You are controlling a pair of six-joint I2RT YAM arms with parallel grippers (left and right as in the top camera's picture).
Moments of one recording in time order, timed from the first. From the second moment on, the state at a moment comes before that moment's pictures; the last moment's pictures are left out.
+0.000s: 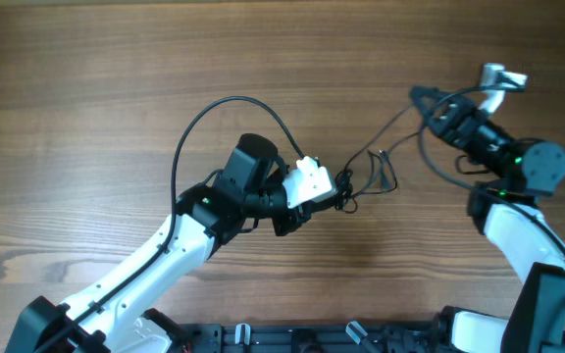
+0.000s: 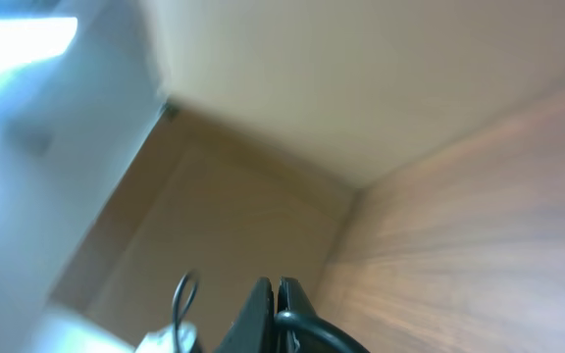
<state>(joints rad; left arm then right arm) -0.62 1.35 0.79 -0.21 0.63 0.41 -0.24 1.45 0.57 1.24 -1.10 1.44</state>
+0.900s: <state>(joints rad) -0.63 1.36 0.79 -0.21 -0.34 0.04 -0.62 1.45 0.57 0.50 -1.24 1.10</state>
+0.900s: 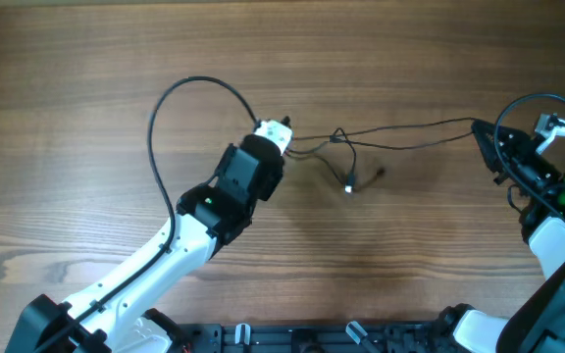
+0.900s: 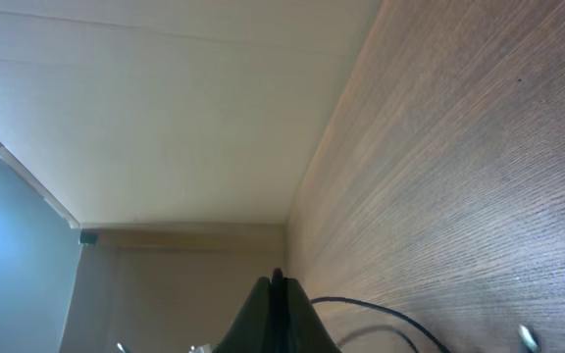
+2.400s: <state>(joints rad) -0.46 1.37 0.79 0.21 0.97 -0.40 0.00 1.45 0.57 0.79 -1.43 0.61</state>
